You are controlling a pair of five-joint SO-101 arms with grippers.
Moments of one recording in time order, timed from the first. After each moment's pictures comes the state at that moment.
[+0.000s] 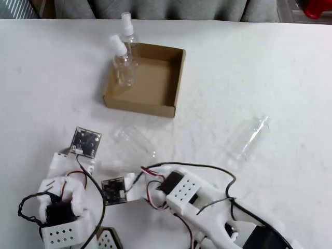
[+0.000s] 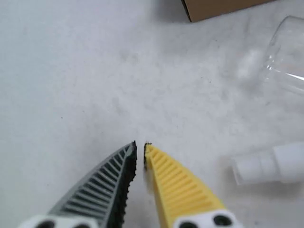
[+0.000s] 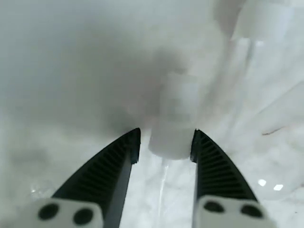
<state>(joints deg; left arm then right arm) -17.8 -104.0 97.0 59.0 -28.3 -53.5 -26.2 65.2 40.3 52.4</state>
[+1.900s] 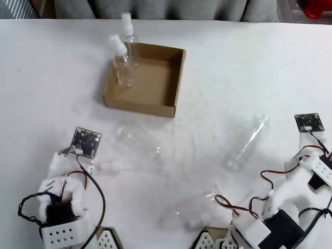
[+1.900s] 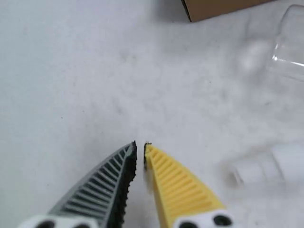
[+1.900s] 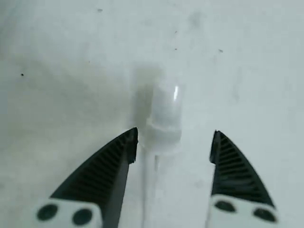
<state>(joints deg) -17.8 -104.0 97.0 59.0 -28.3 46.5 -14.1 47.2 42.6 51.9</state>
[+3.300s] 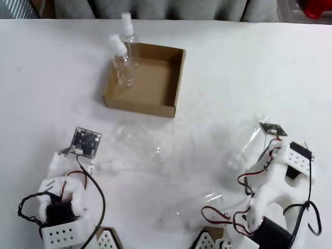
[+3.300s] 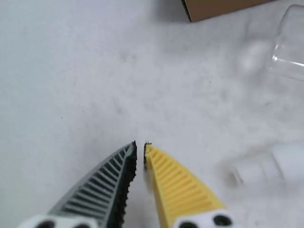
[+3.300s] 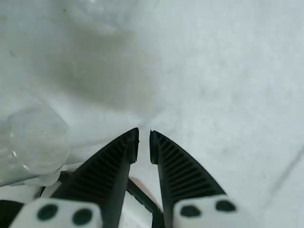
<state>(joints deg) -17.8 -104.0 97.0 59.0 -28.3 30.7 -21.5 53.1 72.4 32.5</state>
